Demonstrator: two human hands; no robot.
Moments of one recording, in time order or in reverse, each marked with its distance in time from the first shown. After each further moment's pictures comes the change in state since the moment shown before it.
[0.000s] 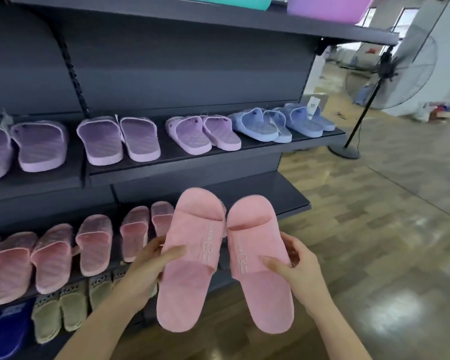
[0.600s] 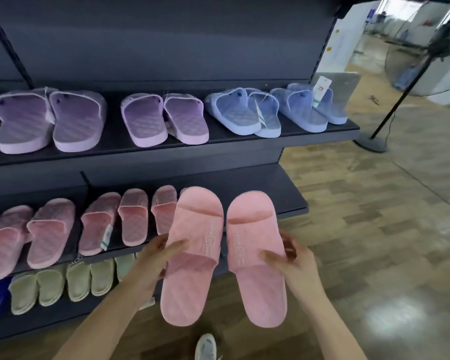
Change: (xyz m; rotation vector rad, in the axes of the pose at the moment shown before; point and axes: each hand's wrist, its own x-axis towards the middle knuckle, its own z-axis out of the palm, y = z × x) left_hand 0.125 -0.031 0.133 -0.043 0.208 -0.138; right_hand 0.149 0.072 -0.090 -0.016 -0.116 0.082
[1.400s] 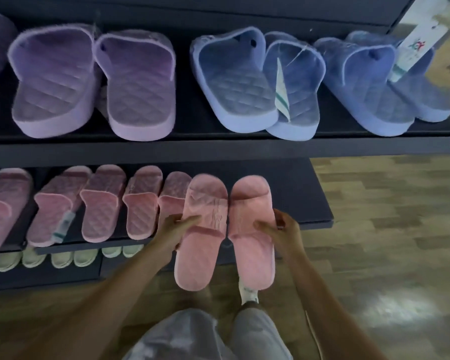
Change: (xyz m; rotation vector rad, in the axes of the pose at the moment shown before) left_hand 0.232 -0.030 0.086 0.063 0.190 -0.181; right_hand 0.263 0.100 0.025 -0.093 -0.159 0.165
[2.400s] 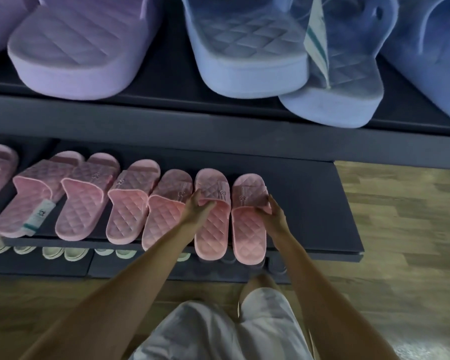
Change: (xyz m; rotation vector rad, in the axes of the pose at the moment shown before) left_hand 0.147 -0.018 0.064 0.167 0.153 0.211; right_hand 0.157 0.045 0.049 -0.056 -0.178 0.016
